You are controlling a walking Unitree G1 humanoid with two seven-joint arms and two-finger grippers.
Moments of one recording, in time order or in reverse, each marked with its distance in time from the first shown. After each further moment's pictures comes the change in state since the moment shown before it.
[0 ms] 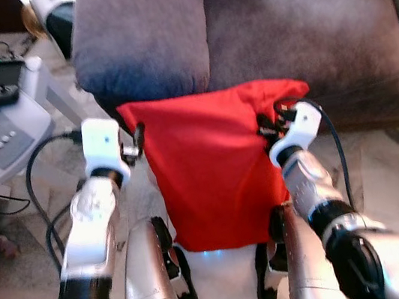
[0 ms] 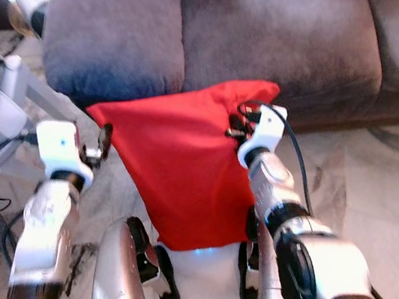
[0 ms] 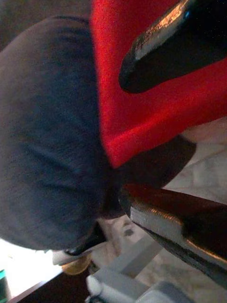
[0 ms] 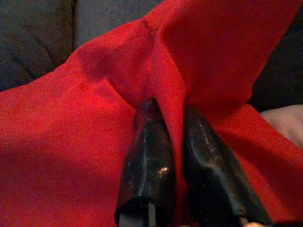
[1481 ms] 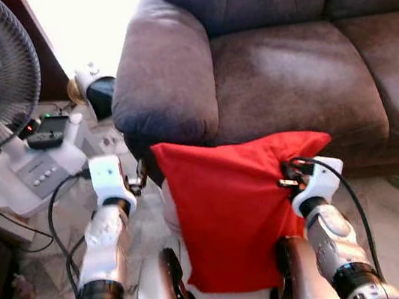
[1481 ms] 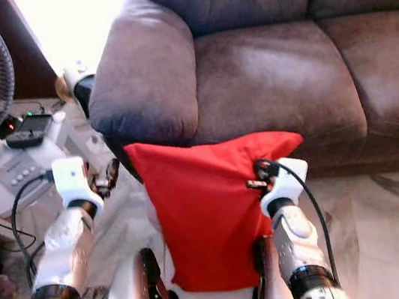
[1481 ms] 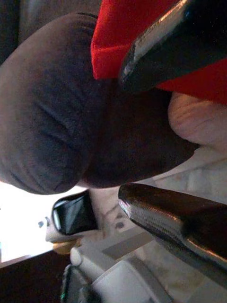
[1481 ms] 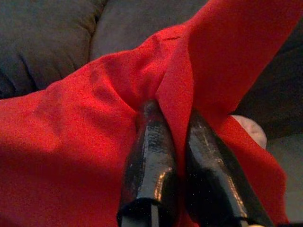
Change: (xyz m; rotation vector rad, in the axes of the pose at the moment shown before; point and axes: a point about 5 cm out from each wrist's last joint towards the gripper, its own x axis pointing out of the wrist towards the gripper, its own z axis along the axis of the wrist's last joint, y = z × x) left arm -0.024 -0.004 -0.082 -0.175 0.190 0.063; right arm -0.064 -0.047 -0.054 -0.119 0.061 -0.159
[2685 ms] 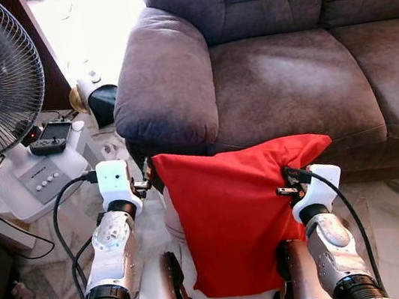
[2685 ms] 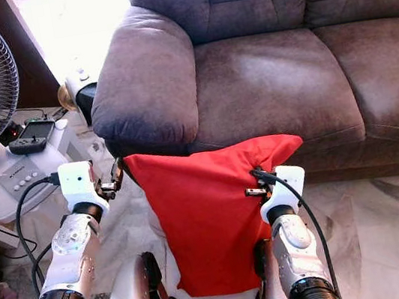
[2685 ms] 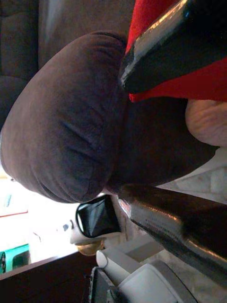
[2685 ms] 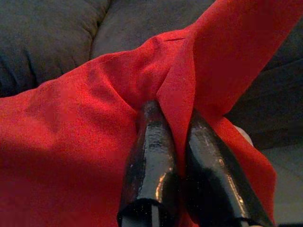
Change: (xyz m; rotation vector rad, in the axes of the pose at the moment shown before) left arm -0.002 -0.011 -0.002 0.024 -0.051 -0.021; right arm -0.009 0.003 -0.007 -0.085 -0.014 -0.021
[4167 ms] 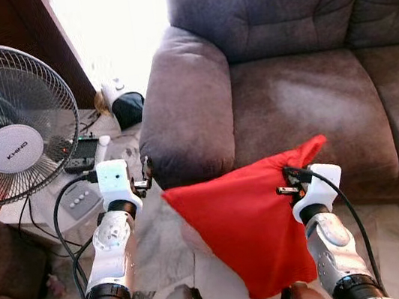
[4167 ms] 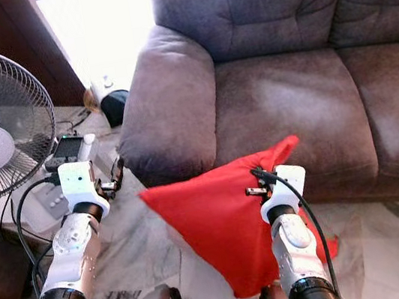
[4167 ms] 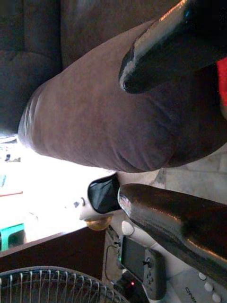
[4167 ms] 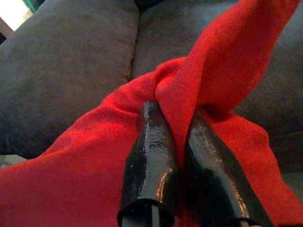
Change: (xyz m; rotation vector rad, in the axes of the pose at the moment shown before) left arm 0.002 0.000 -0.001 0.000 -0.005 0.008; right arm 0.001 0.001 0.000 0.006 0.000 -0.001
